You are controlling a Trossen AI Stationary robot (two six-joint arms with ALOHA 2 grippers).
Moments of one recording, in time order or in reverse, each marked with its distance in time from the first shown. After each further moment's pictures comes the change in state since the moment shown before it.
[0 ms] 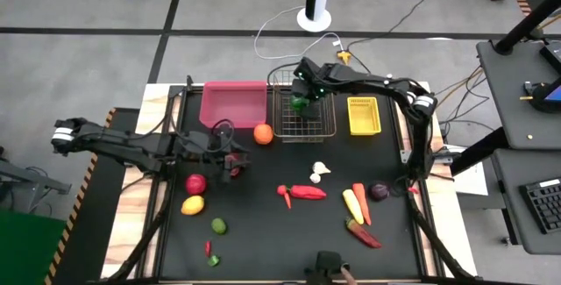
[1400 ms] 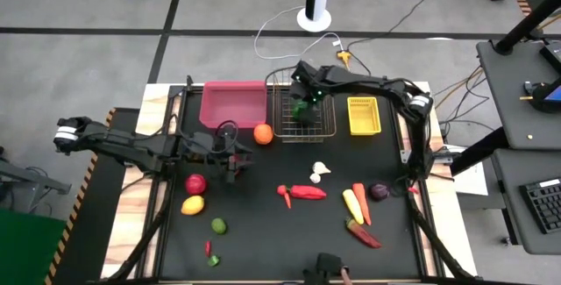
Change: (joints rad) left arm 0.000 0.059 0.000 0.076 -0.001 0.002; right arm 0.011 0.018 0.018 -0.021 -0.022 0.116
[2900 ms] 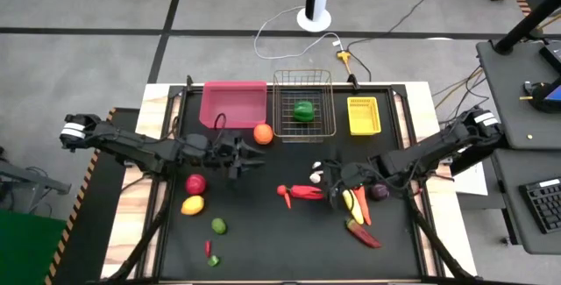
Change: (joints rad) left arm -0.059 0.111 0.000 0.457 0.004 -0.331; right arm 0.844 -0.630 -0.936 0.838 0.296 0.418
